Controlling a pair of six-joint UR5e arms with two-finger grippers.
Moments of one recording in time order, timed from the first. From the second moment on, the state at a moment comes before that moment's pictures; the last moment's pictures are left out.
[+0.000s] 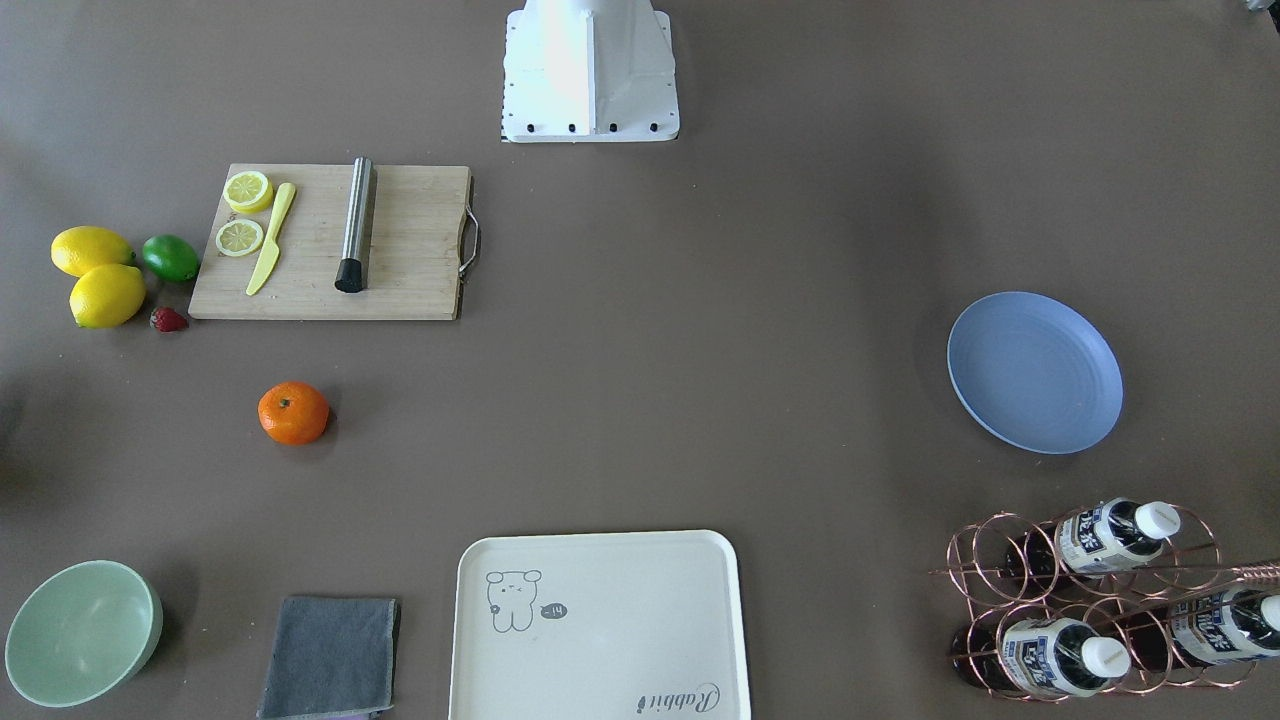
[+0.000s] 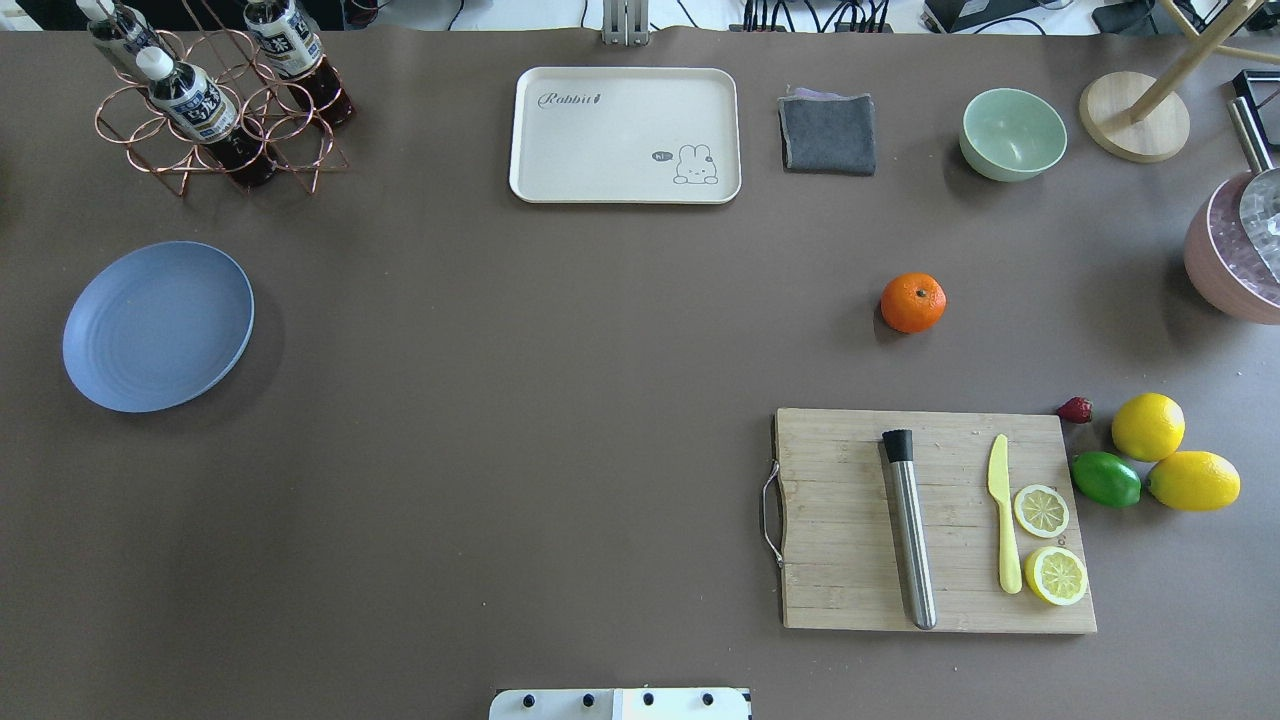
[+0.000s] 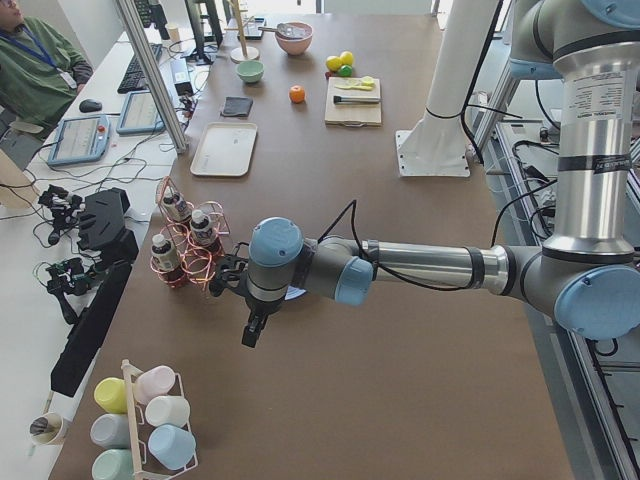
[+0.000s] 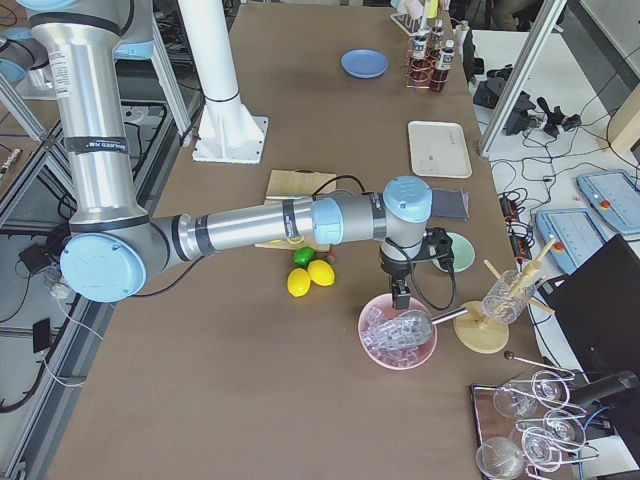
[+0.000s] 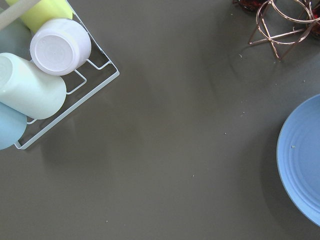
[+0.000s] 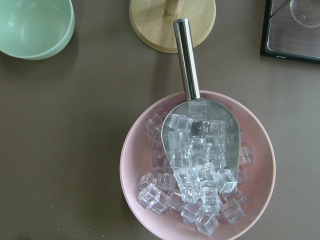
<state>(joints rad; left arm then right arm) -1.60 -1.52 -1.67 -1.83 -2.32 0.04 1.53 -1.46 1.67 -1.63 2.31 0.01</state>
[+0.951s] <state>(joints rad) -1.60 -1.52 -1.67 -1.82 -2.31 0.04 1.53 -1.54 1.68 -1.62 2.31 0.01</state>
